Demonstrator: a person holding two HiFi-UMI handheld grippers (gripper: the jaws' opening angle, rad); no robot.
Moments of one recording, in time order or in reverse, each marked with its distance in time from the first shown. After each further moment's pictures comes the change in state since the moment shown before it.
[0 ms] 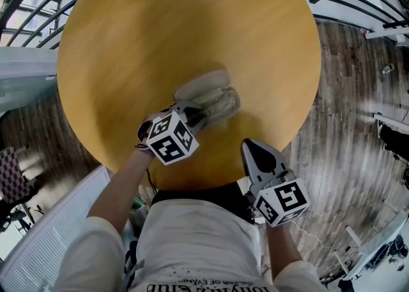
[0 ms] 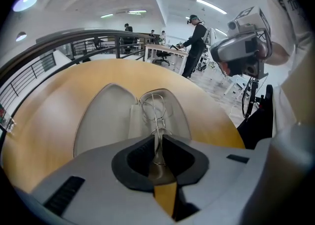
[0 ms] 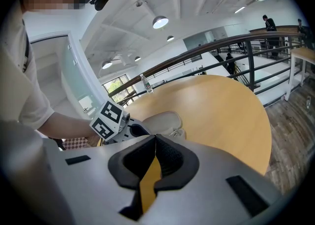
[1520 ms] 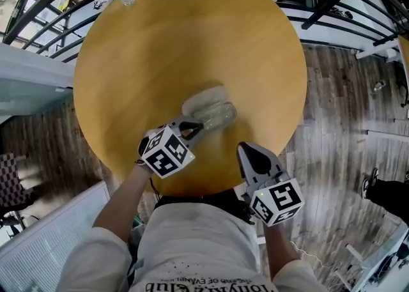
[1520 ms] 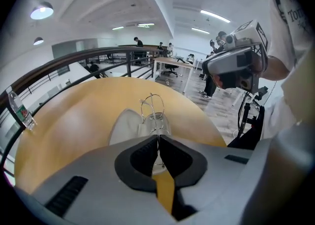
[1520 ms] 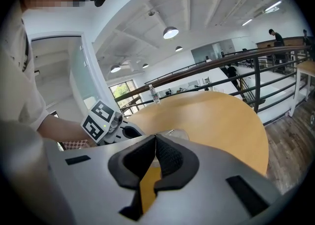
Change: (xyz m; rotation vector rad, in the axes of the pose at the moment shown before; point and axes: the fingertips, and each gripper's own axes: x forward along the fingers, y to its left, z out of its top) left arm -0.073 -0.028 0.024 -0.054 -0.136 0.107; right arm -0.032 0.042 0.030 -0.112 -0.105 0.026
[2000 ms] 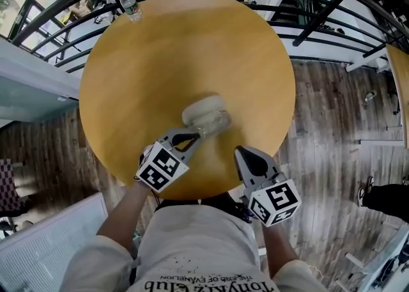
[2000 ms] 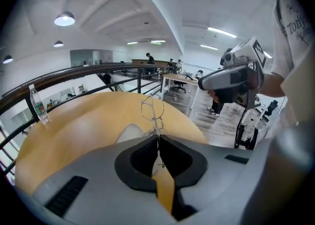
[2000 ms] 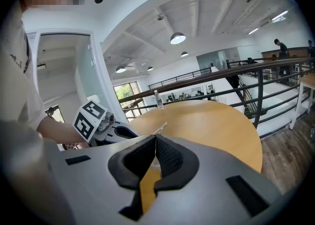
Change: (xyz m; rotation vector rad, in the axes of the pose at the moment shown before) left arm -0.061 -0.022 0.029 -0.097 -0.192 0.092; right arm -0.028 0.028 0.027 -0.082 -0.038 0.006
